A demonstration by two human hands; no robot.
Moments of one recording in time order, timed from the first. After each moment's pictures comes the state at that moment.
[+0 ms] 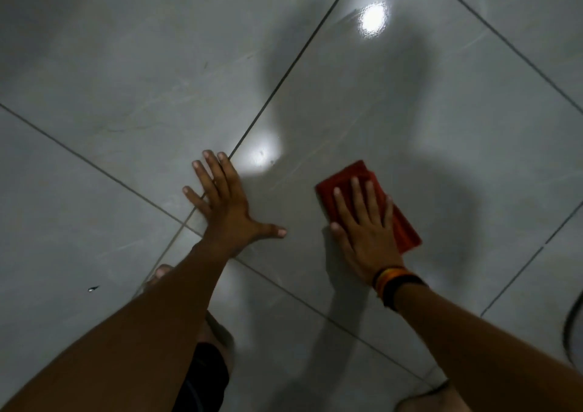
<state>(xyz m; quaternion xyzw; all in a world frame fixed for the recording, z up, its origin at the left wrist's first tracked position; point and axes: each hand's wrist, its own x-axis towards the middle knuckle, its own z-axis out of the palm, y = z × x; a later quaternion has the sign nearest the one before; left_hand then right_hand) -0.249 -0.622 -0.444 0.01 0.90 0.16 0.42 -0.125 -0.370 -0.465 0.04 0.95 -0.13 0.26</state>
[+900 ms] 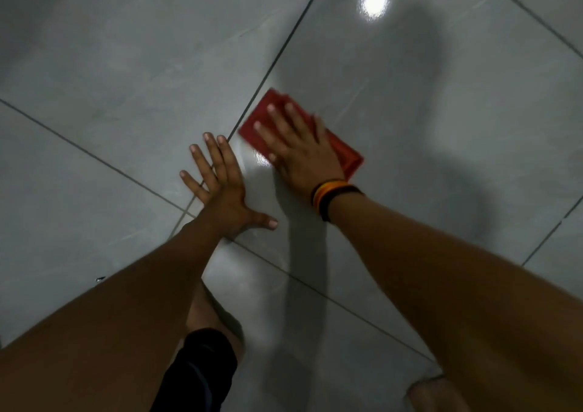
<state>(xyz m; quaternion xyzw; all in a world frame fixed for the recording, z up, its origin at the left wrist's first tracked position) -0.254 -0.633 -0.445 0.06 0.89 0.09 0.44 -0.259 -0.447 -0.479 -0.09 0.96 -0.13 0.22</state>
